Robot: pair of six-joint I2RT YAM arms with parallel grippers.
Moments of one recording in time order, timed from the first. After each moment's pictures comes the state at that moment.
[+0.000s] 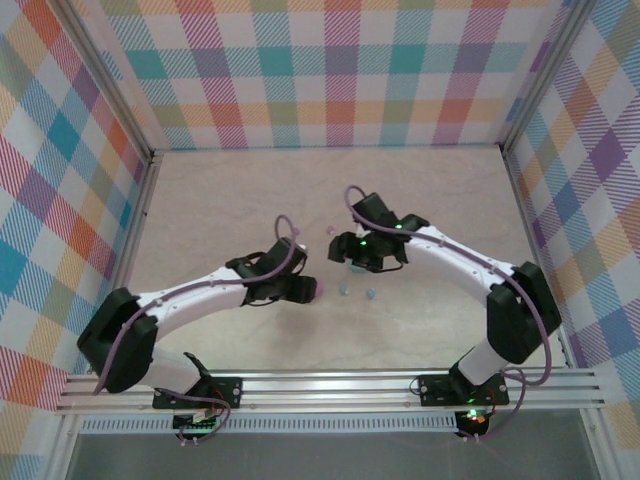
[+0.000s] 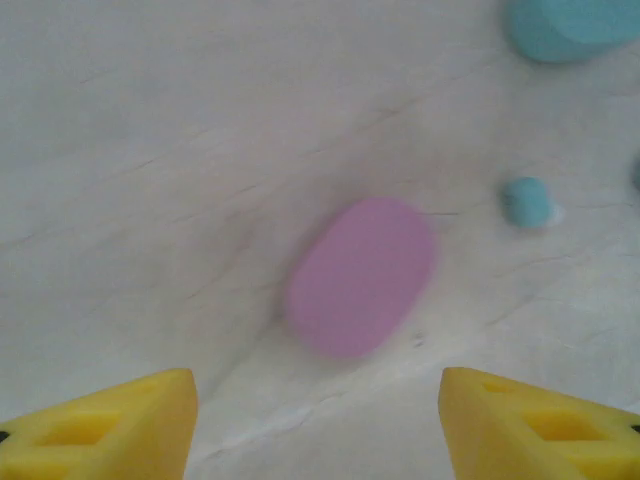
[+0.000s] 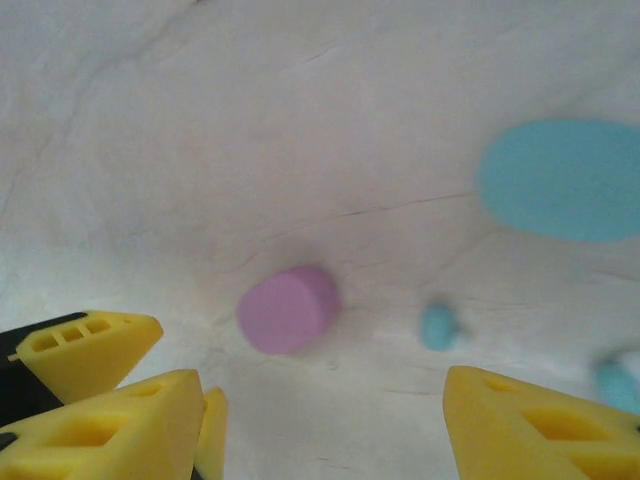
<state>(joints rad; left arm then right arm) -0.79 1.42 0.84 -0.46 -0.03 -0.46 0.66 1.55 1.14 -0.63 -0.23 0.78</state>
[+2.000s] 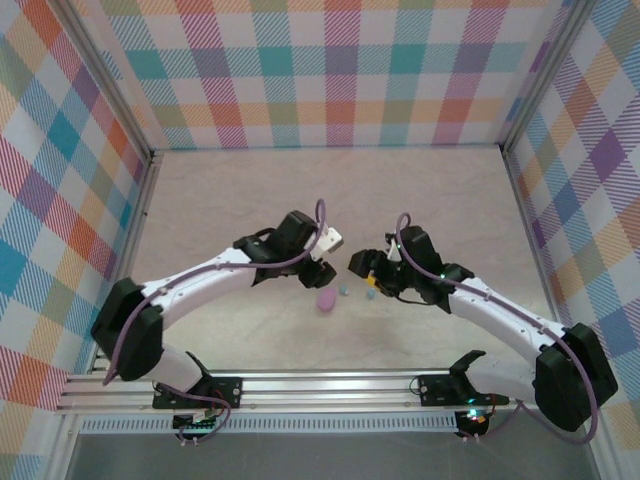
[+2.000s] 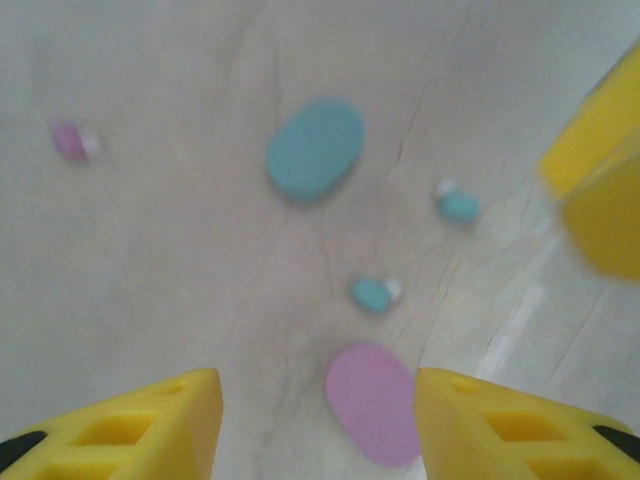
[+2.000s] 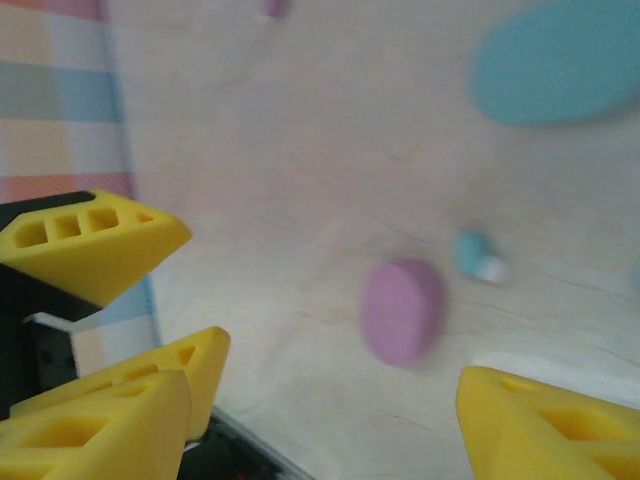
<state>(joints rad) -0.79 1.52 1.07 -0.51 0.10 0.04 0.59 1.15 0.64 -0.26 -0.37 1.05</state>
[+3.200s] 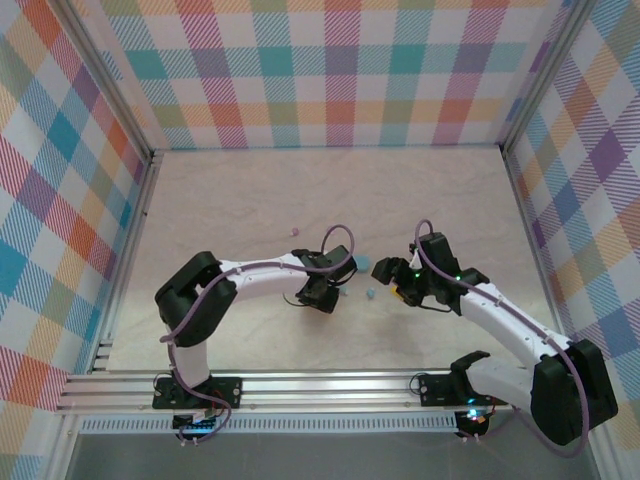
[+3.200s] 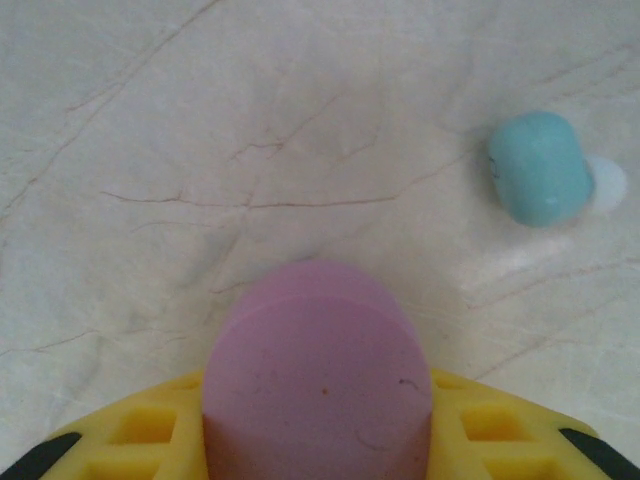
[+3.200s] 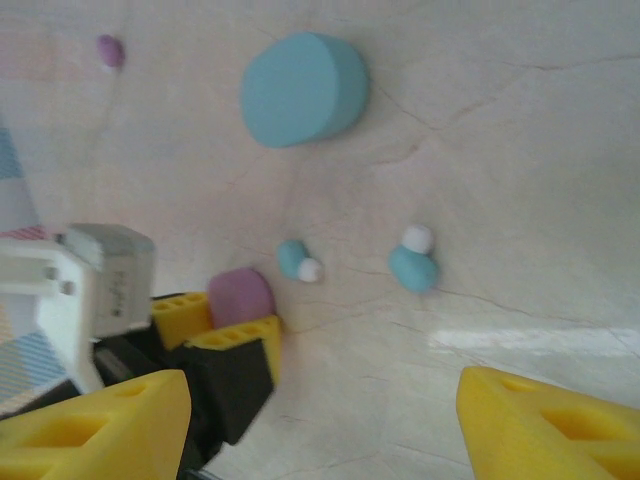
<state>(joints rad) -0.94 1.83 1.15 -0.69 -0.09 -0.52 0.42 1.08 0.58 -0.37 -0.40 0.98</state>
